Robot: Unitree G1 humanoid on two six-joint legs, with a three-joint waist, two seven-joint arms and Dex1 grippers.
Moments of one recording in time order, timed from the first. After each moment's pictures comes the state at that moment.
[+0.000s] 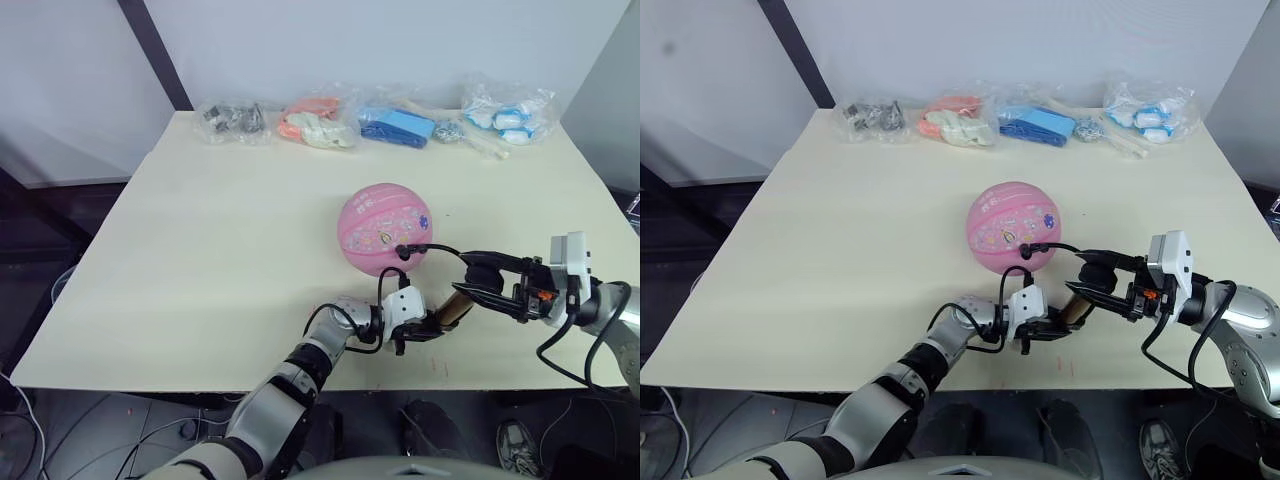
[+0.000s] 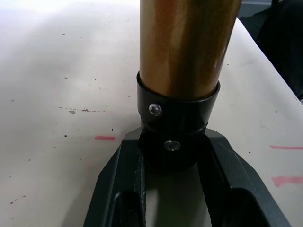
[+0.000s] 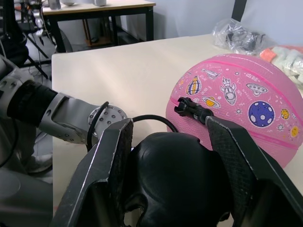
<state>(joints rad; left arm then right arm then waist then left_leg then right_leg) -0.56 -0.05 -0.37 0.93 0.13 -0.35 -0.97 -0.01 -0.76 -0.16 -0.35 0.68 0.29 1.06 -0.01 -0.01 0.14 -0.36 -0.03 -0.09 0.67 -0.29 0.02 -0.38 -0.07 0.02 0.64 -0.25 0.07</state>
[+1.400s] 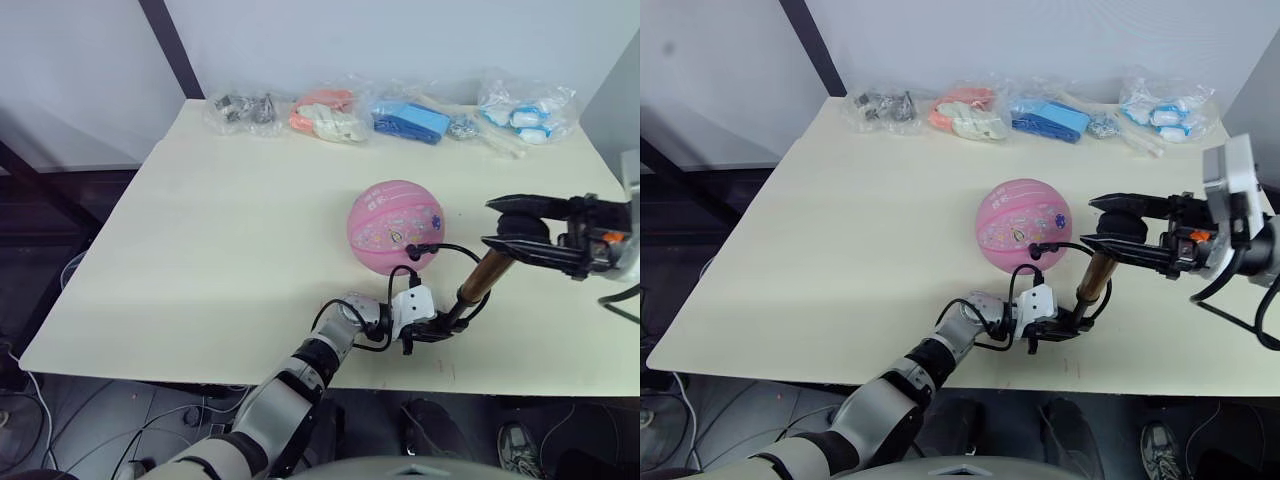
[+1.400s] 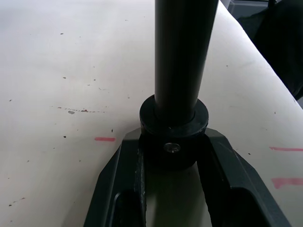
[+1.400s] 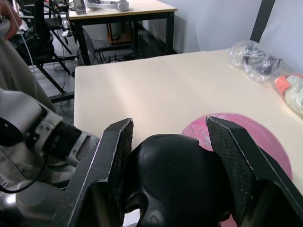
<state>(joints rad) -0.60 -0.08 -0.40 0.94 0.16 -0.31 -0.98 -0.20 -0.97 -0.34 -0.49 0.96 0.65 1.01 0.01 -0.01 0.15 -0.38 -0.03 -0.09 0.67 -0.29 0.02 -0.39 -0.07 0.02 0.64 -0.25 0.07</state>
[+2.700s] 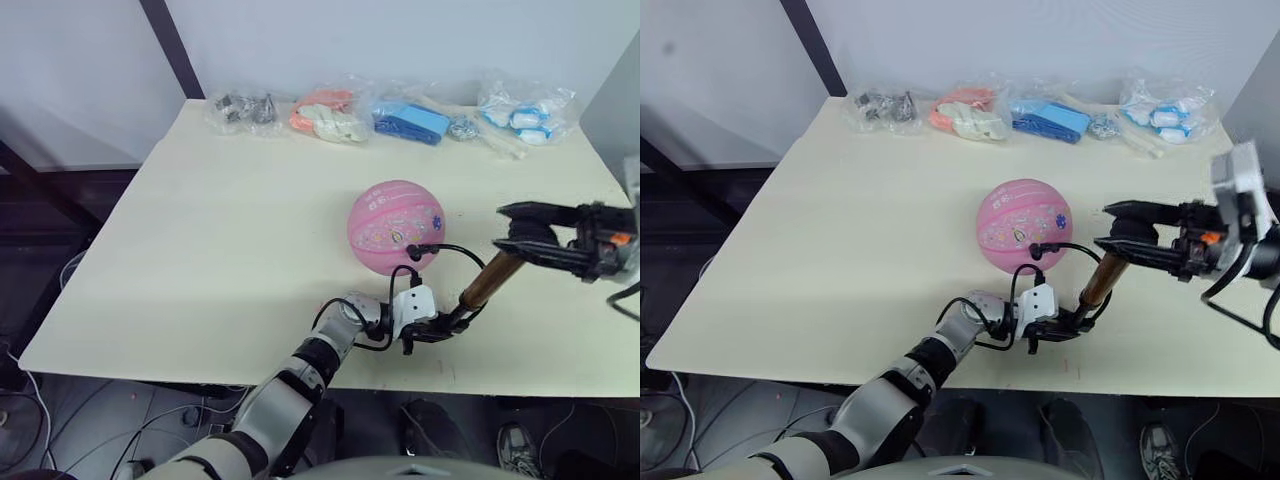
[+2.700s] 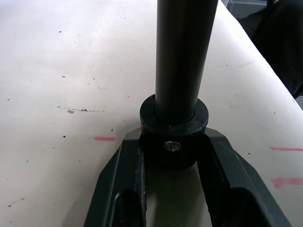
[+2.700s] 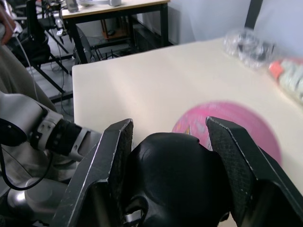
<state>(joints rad) -0.60 -0.07 -0.41 0.94 0.16 -0.29 -0.98 -0.27 -1.08 -0.45 -0.43 1.10 0.77 1.02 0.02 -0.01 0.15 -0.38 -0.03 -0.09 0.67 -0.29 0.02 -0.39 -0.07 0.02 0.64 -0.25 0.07</state>
